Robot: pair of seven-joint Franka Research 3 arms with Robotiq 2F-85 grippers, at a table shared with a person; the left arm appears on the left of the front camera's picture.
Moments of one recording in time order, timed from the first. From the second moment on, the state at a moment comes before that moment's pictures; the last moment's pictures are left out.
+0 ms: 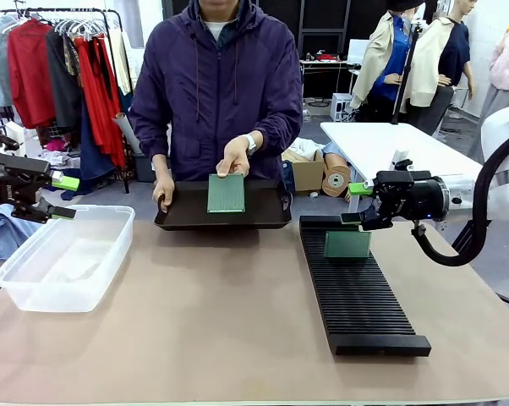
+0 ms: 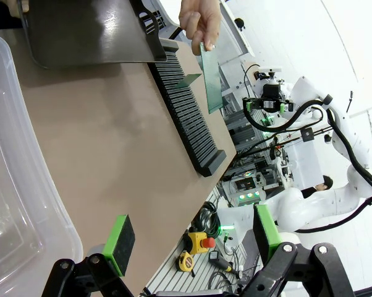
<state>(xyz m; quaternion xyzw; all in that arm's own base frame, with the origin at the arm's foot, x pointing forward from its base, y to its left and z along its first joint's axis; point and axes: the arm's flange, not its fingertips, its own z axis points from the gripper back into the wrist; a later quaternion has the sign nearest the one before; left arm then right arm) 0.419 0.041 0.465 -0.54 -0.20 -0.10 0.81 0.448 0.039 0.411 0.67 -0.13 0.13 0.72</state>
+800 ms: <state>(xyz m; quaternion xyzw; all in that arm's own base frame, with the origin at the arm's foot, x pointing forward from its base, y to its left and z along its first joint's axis) 0.428 0.036 0.463 -0.55 -0.20 -0.10 0.81 0.448 0.039 0.411 0.67 -0.13 0.13 0.72</state>
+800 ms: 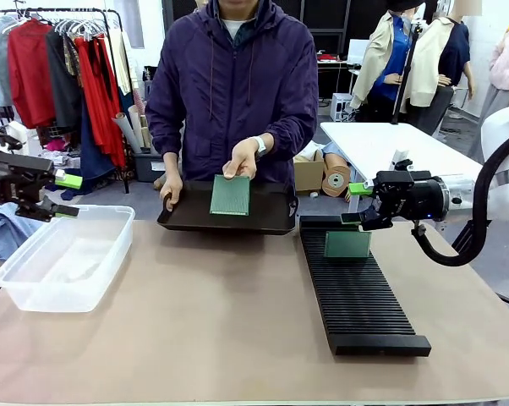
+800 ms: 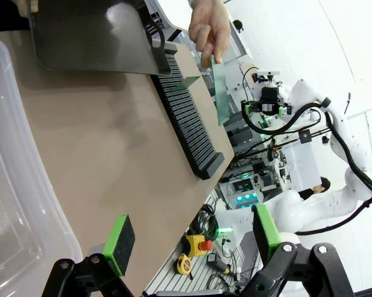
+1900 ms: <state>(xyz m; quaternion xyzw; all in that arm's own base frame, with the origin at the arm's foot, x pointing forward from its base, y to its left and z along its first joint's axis) 0.543 -0.088 0.411 -0.63 -0.09 -0.16 0.75 0.448 0.039 0.411 0.67 -0.13 0.13 0.72</state>
